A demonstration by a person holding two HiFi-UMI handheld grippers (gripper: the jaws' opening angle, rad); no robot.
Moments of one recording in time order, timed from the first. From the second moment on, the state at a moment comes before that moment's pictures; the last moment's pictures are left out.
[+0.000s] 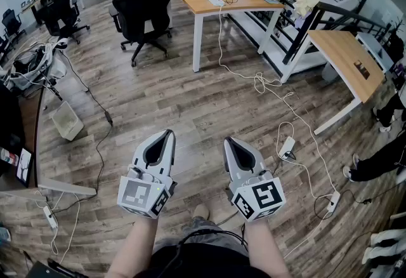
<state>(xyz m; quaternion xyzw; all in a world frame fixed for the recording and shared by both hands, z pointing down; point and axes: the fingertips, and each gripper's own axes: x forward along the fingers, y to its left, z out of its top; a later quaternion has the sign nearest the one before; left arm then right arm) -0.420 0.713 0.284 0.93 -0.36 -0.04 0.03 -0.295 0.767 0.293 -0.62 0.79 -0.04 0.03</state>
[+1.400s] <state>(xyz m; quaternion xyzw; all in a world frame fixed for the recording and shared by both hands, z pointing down) -0.272 0.521 0.288 0.94 -0.33 -0.04 0.06 -0.148 0.595 0.293 -0.65 0.75 -0.06 0.05</state>
